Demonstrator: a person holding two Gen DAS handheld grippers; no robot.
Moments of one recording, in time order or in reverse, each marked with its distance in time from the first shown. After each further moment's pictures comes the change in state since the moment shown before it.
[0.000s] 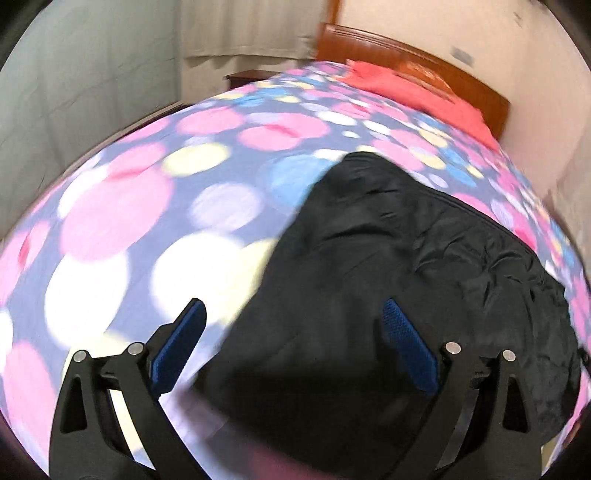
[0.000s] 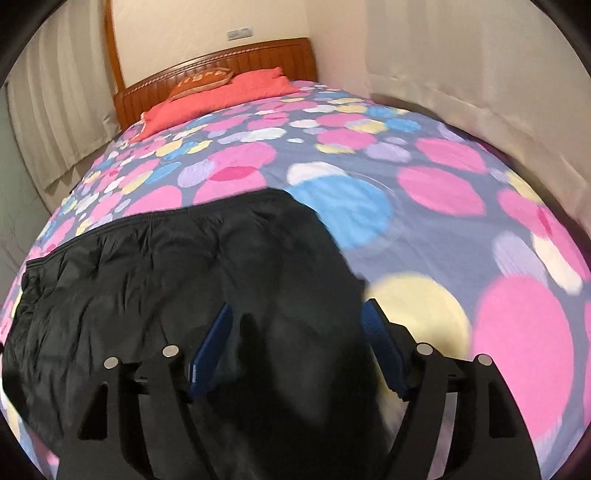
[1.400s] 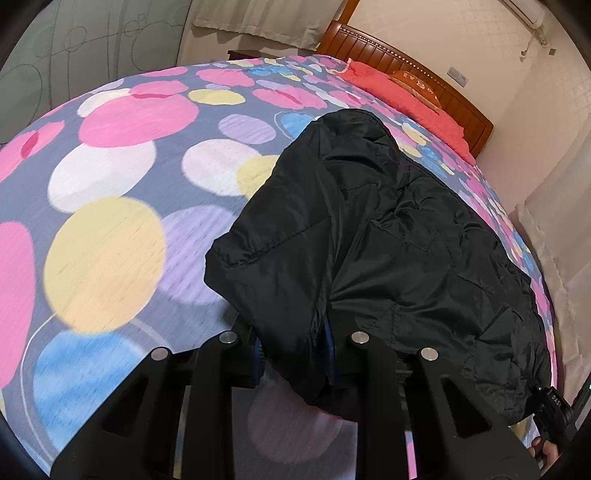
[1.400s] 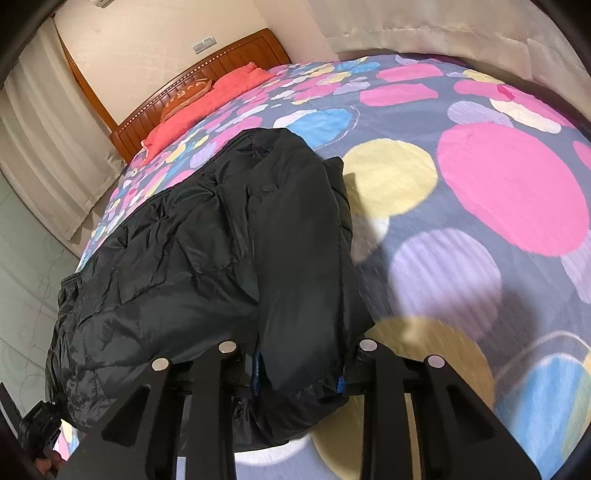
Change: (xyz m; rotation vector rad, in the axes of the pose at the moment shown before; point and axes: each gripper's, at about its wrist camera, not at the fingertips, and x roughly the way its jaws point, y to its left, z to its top) left arm -0.030 0.035 -0.078 -0.102 0.042 -0.179; right arm -0.038 -0.028 -0.094 0.249 0.058 0.159
